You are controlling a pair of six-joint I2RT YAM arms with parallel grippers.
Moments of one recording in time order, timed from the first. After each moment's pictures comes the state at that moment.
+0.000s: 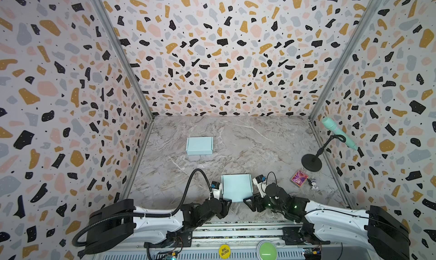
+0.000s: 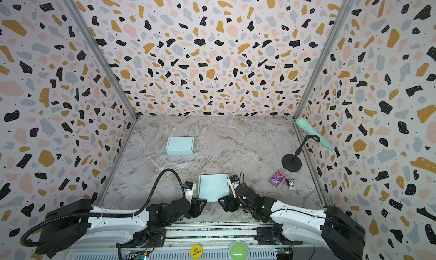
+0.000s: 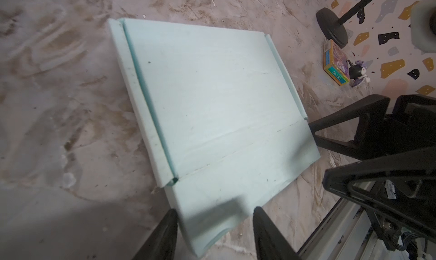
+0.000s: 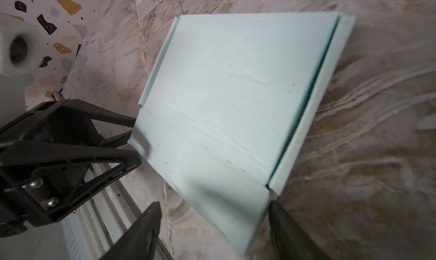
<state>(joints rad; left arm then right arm) -1.25 1.13 0.22 0.24 -0.32 -0.88 1.02 1.00 0.26 0.07 -0.08 0.67</state>
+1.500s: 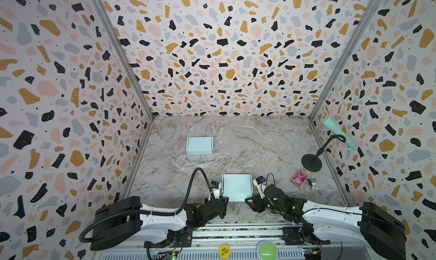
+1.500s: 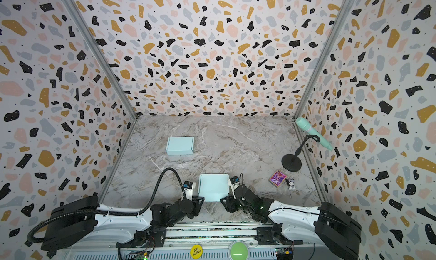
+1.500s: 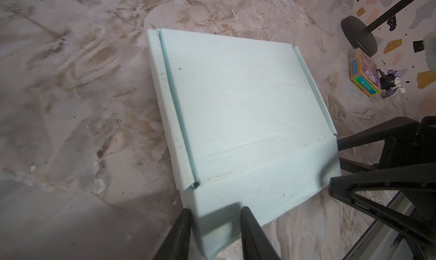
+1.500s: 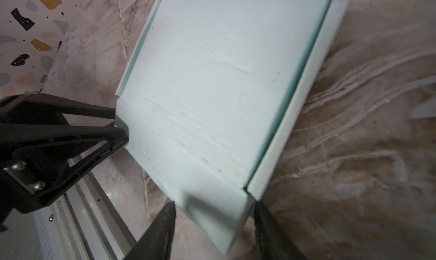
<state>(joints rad) -1.25 1.20 0.24 0.23 -0.43 -0.90 1.02 1.07 0.23 0.14 -0.03 0.67</state>
